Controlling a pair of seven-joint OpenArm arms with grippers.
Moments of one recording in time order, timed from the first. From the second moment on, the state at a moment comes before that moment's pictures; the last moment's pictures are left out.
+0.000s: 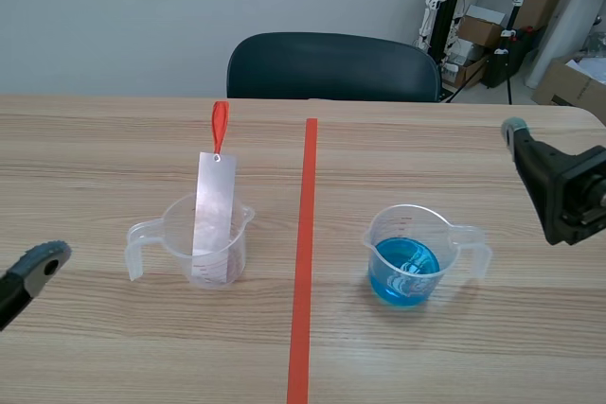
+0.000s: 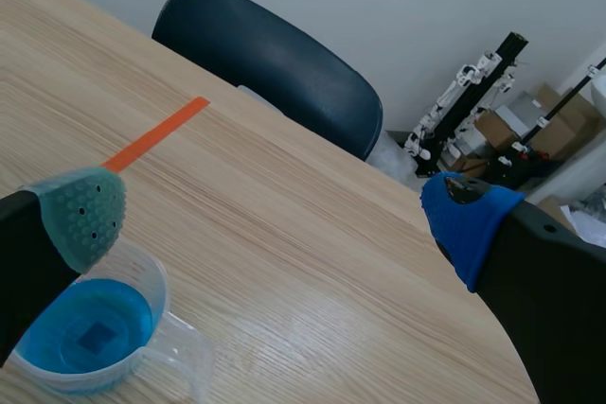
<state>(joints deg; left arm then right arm) 58.5 -46.2 -16.9 114.6 -3.5 -16.7 -42.5 -36.7 18.1 22.5 120.7 2.0 26.1 8.2</state>
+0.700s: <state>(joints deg) 57.4 -46.2 -16.3 114.6 -3.6 -17.4 -42.7 -43.0 23.3 14.6 120.8 -4.3 20.2 12.7</state>
